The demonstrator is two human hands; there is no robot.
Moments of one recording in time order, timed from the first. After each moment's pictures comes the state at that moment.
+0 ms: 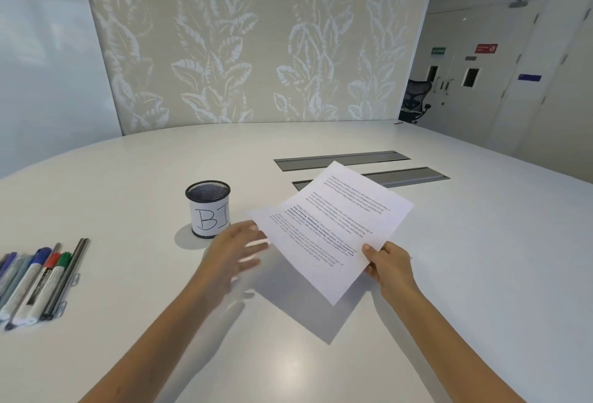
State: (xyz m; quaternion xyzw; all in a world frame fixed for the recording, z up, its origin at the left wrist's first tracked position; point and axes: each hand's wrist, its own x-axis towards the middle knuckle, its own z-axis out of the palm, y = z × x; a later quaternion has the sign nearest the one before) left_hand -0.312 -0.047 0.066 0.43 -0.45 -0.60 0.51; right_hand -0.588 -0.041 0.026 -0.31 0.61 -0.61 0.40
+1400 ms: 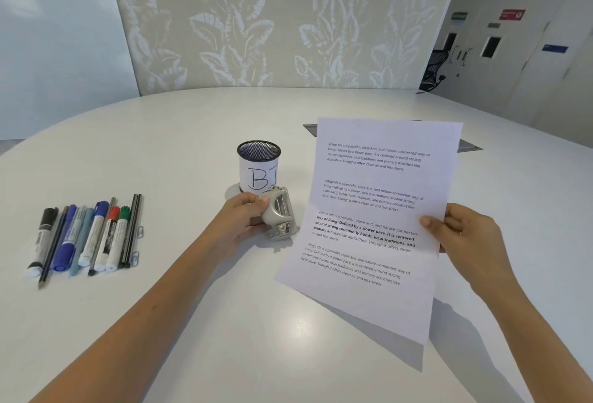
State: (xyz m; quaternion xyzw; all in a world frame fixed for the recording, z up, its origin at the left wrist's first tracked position) left_hand -0.217 -0.083 0.031 0.42 -0.45 -0.64 0.46; right_hand -0.529 0.041 0.074 -0.52 0.64 -0.53 0.18
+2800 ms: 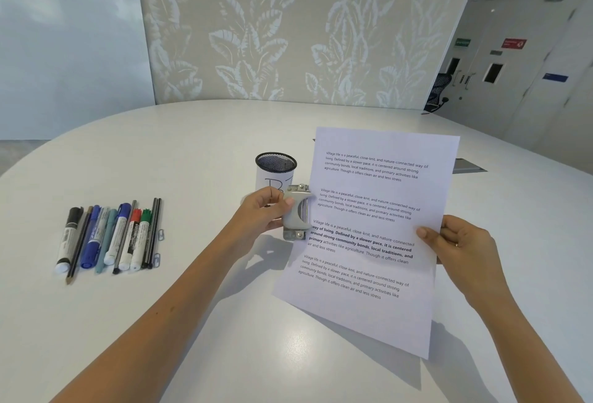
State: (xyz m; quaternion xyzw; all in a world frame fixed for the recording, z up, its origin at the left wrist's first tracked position) left_hand -0.211 -0.078 0.048 0.34 -0.55 -0.59 0.49; right_hand -0.501 0.040 0.079 -0.55 0.63 -0.52 0.17
